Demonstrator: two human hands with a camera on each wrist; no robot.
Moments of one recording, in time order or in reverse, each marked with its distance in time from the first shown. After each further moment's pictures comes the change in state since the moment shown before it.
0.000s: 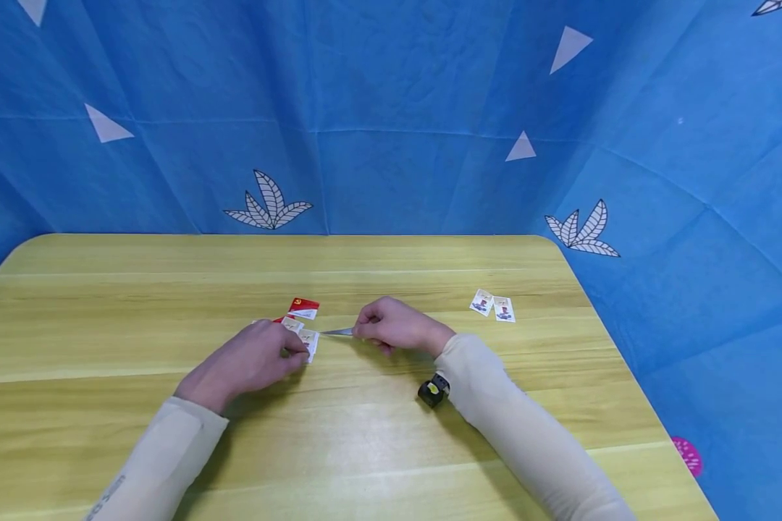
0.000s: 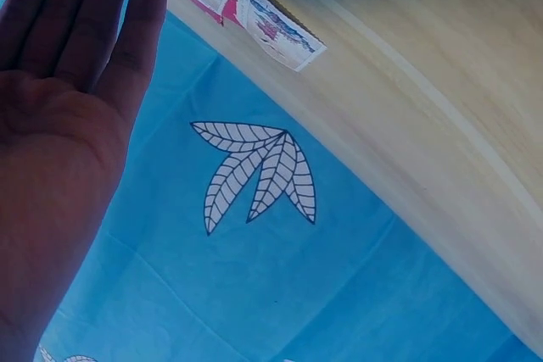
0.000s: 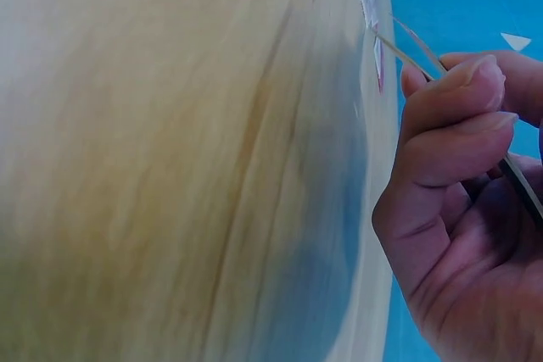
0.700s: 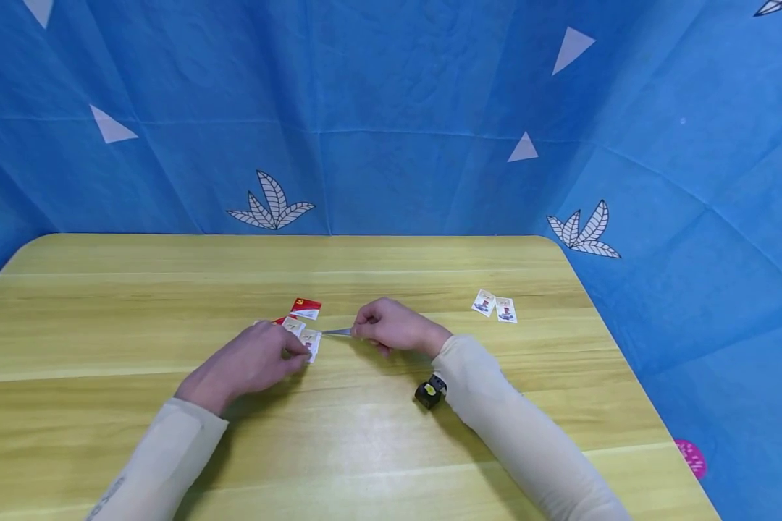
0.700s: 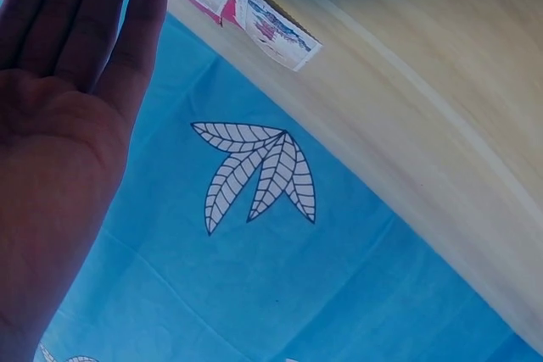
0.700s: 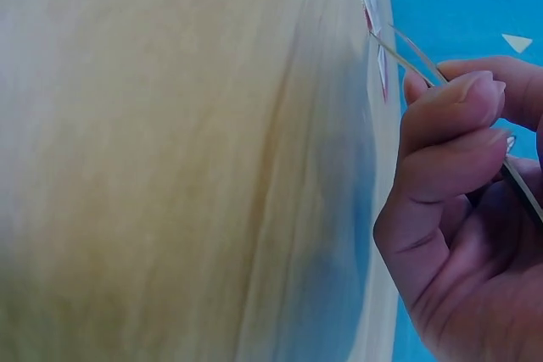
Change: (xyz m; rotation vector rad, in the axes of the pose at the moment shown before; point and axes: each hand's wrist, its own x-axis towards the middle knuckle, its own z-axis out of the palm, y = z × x) left_hand -0.006 -0.001 -0.001 -0.015 -0.005 -0.025; right_hand 0.004 -0.003 0.006 -0.007 0.017 0.018
